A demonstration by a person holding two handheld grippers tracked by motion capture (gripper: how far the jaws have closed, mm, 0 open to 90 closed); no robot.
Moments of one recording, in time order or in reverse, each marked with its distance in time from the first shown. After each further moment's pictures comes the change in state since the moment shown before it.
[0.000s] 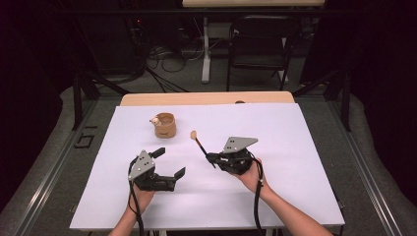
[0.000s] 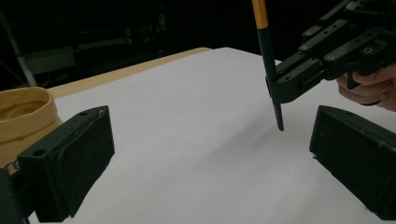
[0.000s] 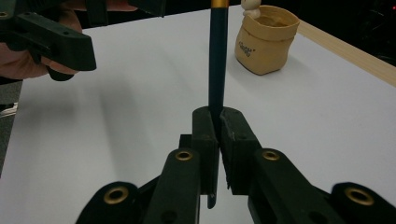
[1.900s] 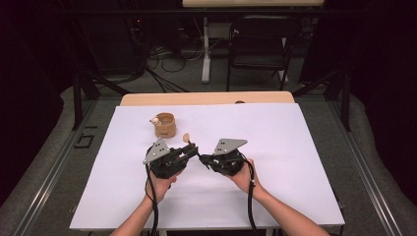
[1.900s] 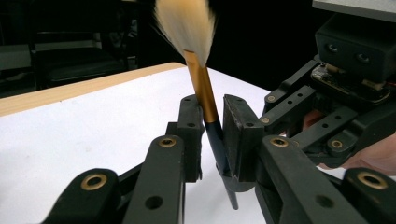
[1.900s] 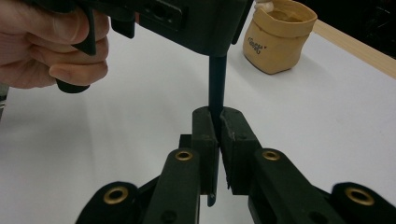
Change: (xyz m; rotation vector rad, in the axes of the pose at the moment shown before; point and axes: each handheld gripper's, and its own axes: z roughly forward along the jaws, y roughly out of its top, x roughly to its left) left arm -0.007 0.024 0.042 -0.029 -0.117 -0.083; right arm 0.008 0.002 0.022 0.028 0.001 -0.022
